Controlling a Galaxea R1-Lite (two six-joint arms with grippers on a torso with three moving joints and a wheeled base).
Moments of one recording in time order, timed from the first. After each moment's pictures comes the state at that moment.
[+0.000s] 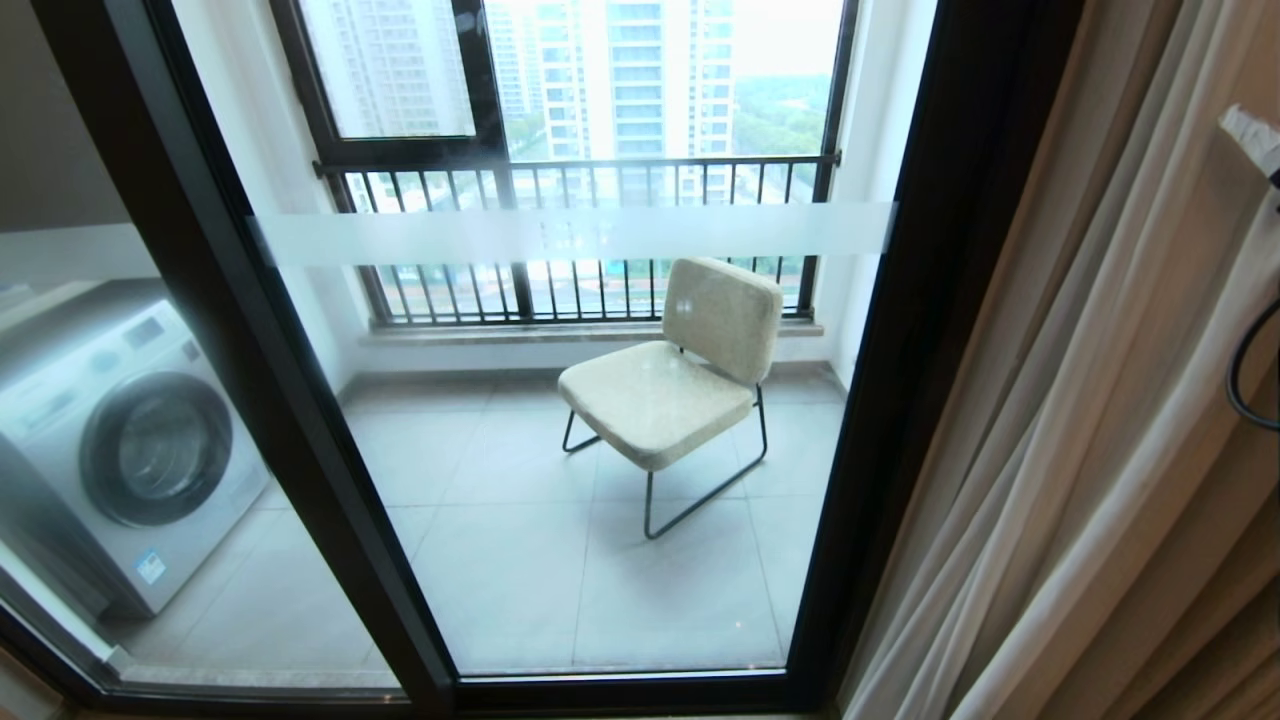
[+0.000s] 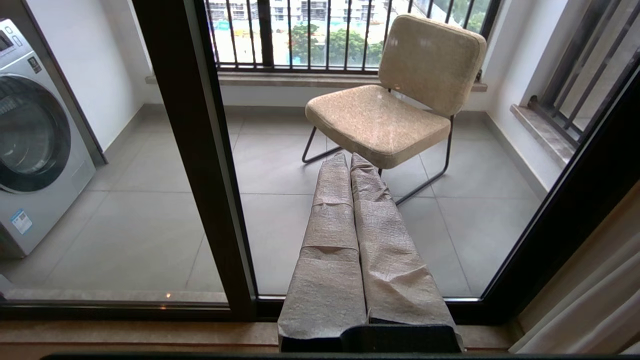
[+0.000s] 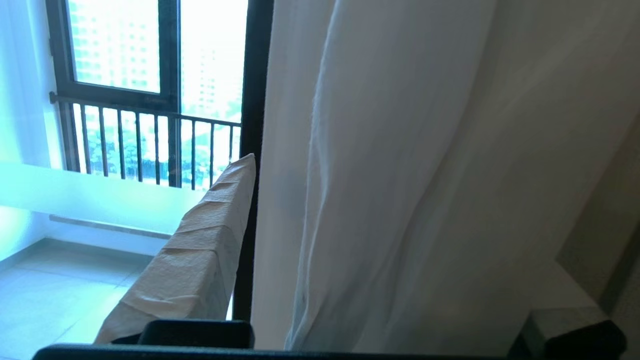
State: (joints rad) left arm -0.01 0.00 -0.01 0.01 0.01 -0.05; right arm -0.40 1.62 -0.98 -1.13 0.48 0.10
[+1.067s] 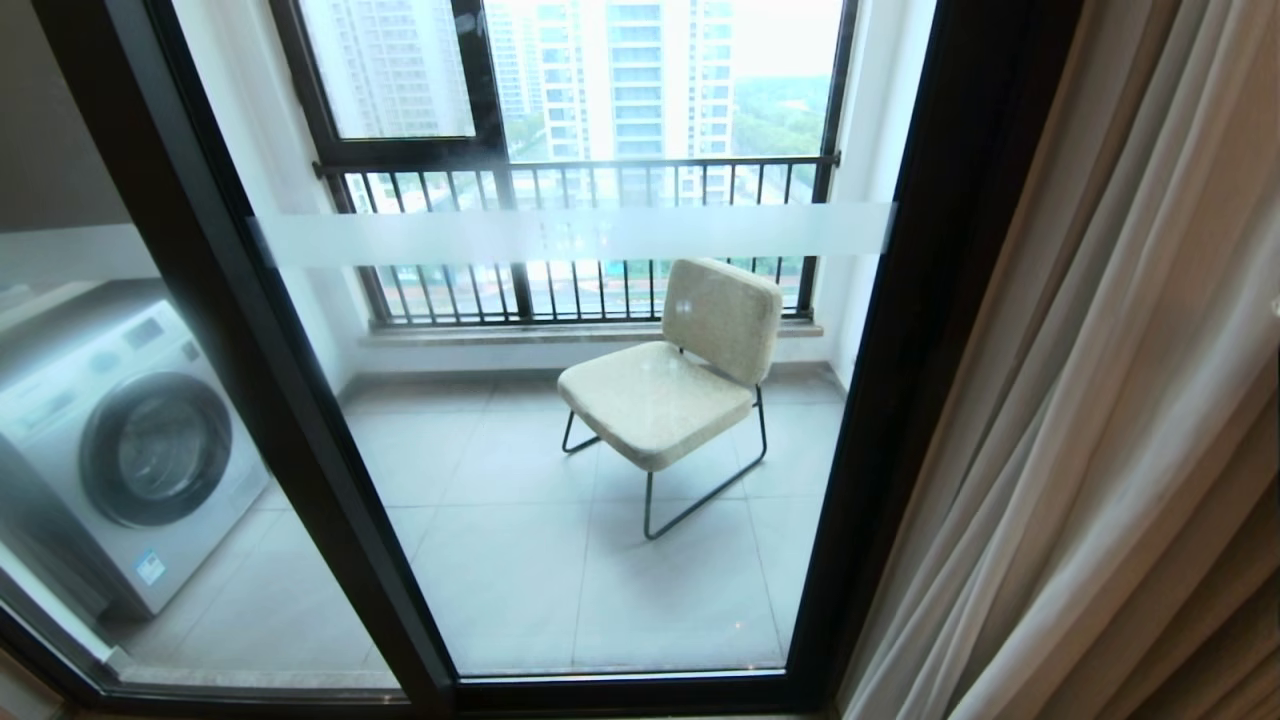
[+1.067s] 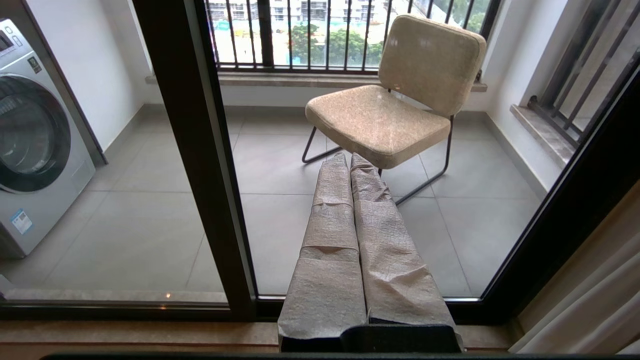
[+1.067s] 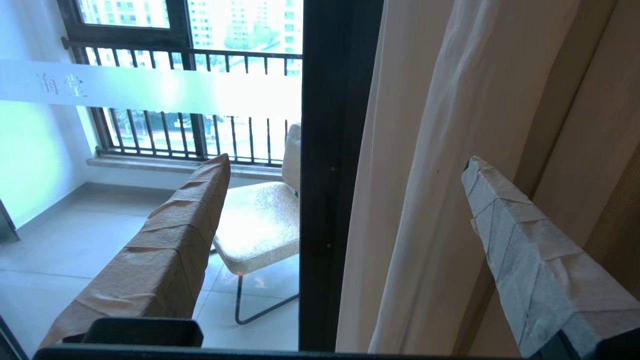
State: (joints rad) left arm -0.01 0.00 -0.01 0.01 0.01 -0.05; right arm -0.40 1.08 -0.41 -0.95 0.47 0.07
